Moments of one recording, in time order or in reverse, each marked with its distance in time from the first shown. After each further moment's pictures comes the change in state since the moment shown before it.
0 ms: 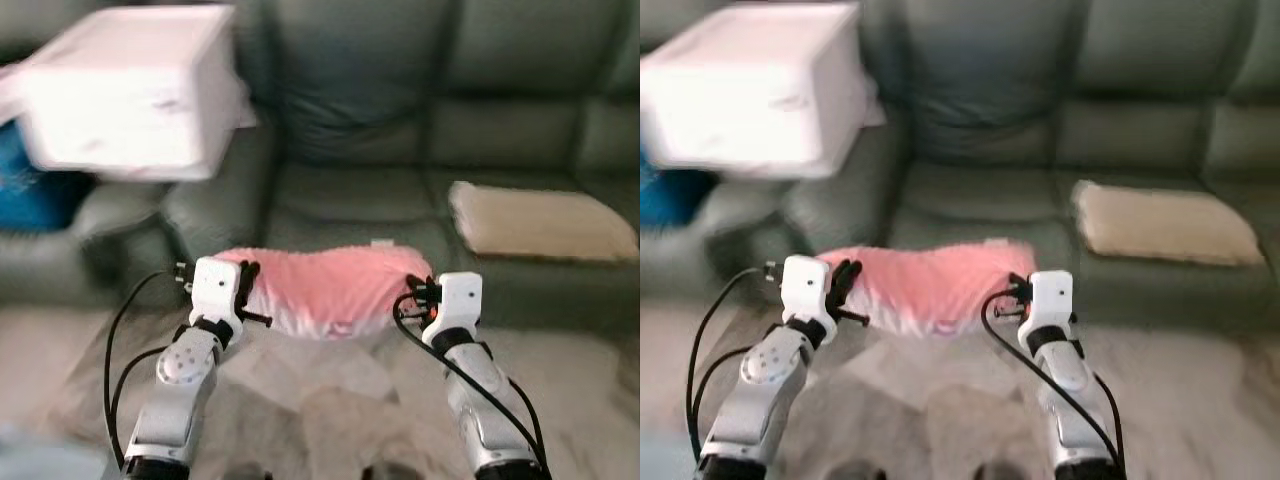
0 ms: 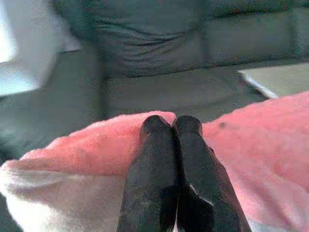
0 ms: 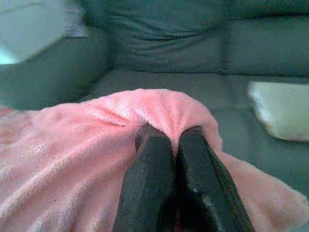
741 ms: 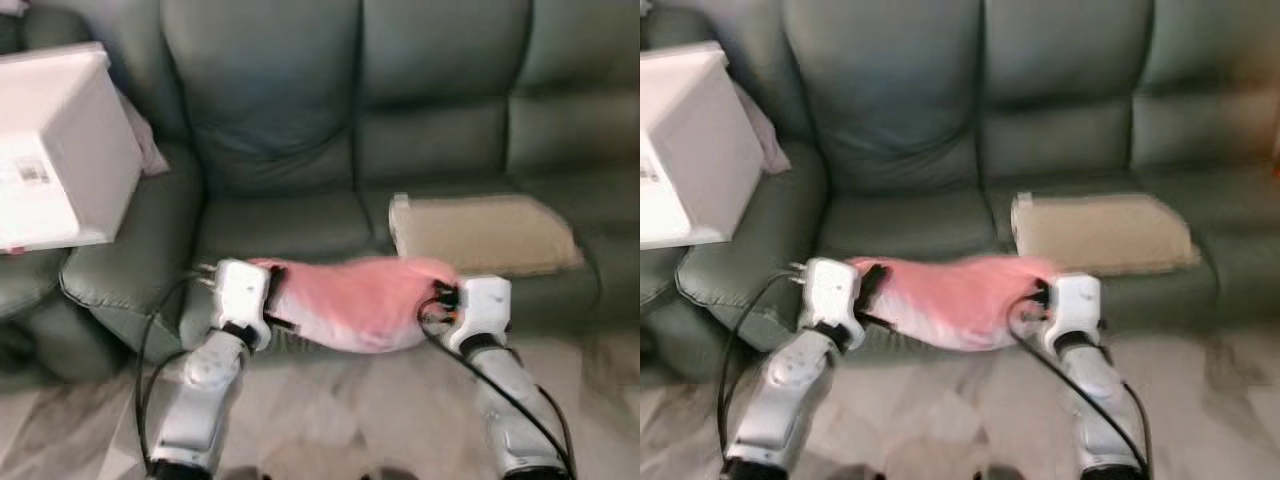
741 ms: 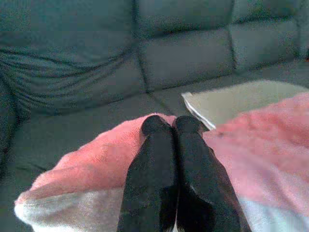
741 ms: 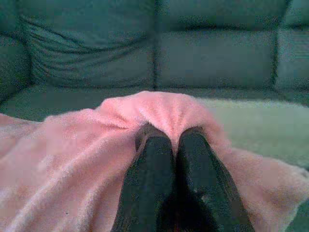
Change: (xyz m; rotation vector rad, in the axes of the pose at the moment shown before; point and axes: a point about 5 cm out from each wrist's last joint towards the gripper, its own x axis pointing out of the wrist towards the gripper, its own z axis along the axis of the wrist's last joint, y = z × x) left arm 0.006 -0.024 0.003 -0.016 -0.013 -0.087; right arm -0.006 -0.023 -0.001 -0.040 0.009 -0.058
